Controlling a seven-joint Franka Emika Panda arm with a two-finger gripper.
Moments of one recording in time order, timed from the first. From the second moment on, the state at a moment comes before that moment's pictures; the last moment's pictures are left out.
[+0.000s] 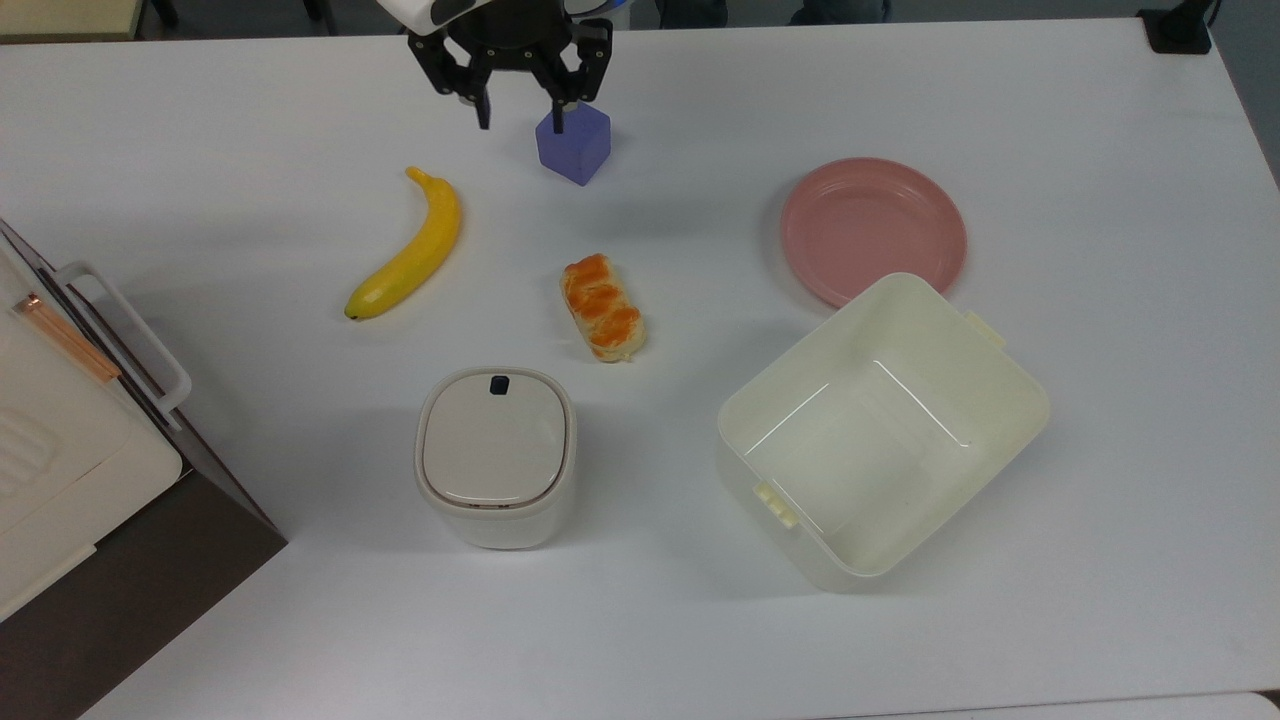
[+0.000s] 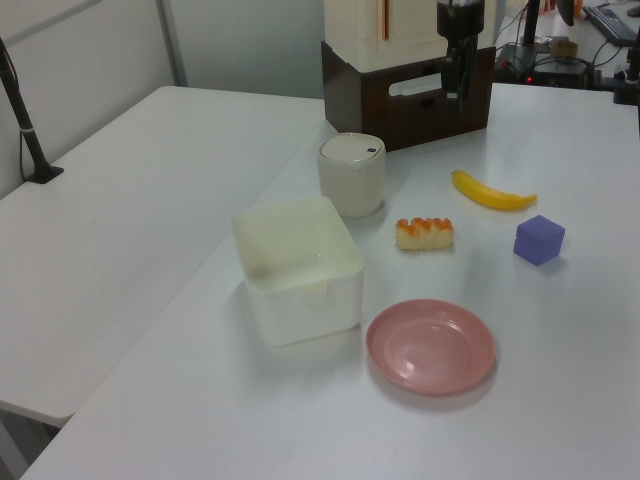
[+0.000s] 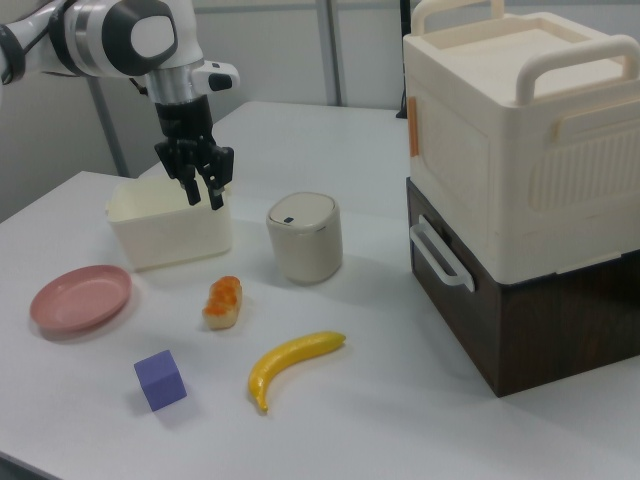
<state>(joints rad) -0.07 0.13 0.10 -1.54 -0.05 1.63 0.05</state>
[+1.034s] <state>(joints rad) -0.08 0.29 0.10 -1.54 -0.05 2.12 0.02</state>
